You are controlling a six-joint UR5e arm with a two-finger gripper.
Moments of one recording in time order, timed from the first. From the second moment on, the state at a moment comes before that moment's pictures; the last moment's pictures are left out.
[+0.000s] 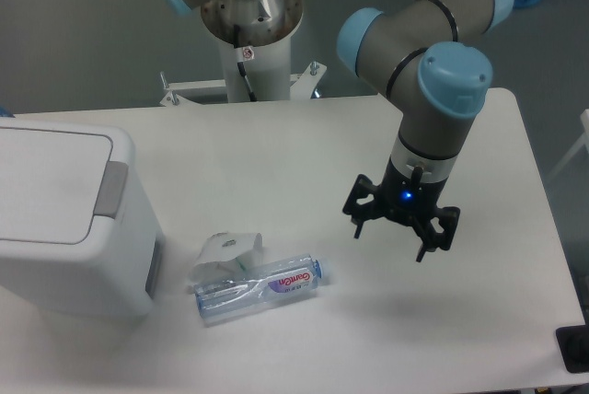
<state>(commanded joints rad) 2.58 -1.92 -1.45 -1.11 1.17 0.80</state>
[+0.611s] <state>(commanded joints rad) 2.46 -1.78 -1.47 -1.15 1.00 0.54</state>
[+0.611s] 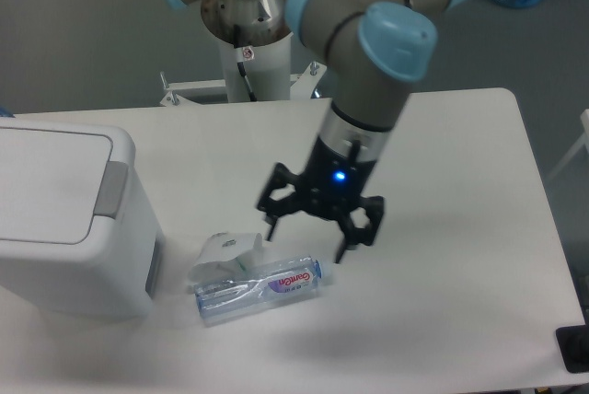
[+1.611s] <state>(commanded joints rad) 2.28 -1.74 -1.52 -1.13 1.05 0.38</state>
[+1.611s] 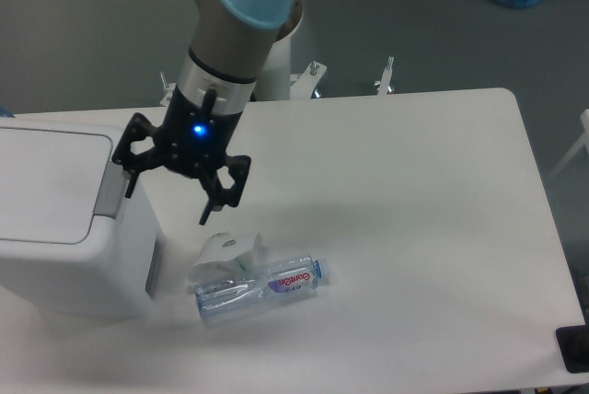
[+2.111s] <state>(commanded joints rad) 2.27 -1.74 -1.55 -1.10 1.06 0.38</state>
